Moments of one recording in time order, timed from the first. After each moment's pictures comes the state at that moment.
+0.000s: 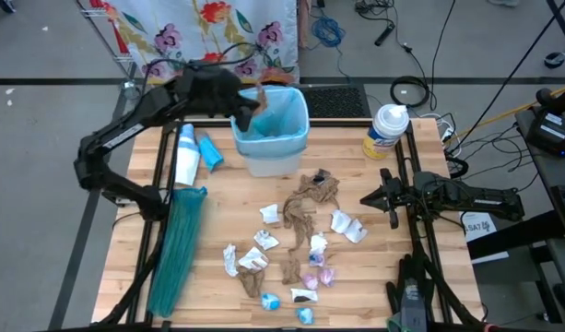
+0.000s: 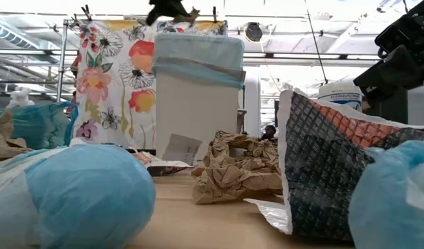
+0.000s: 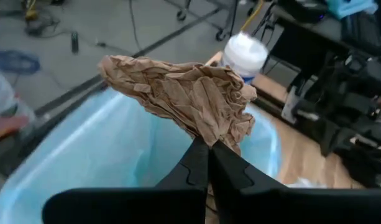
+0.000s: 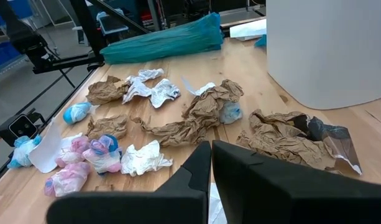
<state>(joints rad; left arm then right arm) 0.54 1.39 1.64 -0.70 0.11 -0.19 -0.07 0.01 0.13 -0.39 -0.10 0.17</state>
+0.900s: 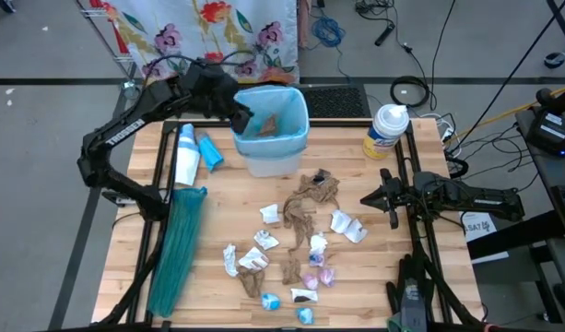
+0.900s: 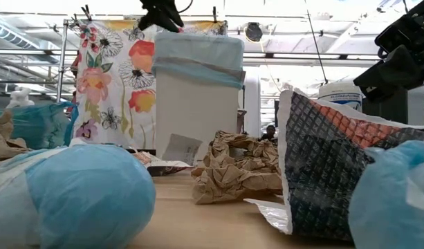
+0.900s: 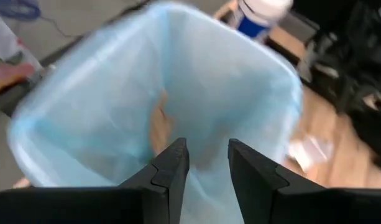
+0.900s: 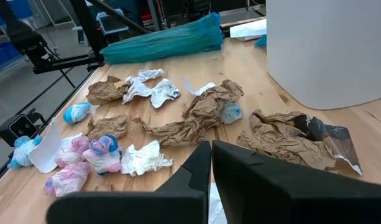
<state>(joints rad) 0.54 1.40 1.70 -0.97 0.13 -0.20 -0.07 0.01 0.13 -0.39 -0.10 0.17</state>
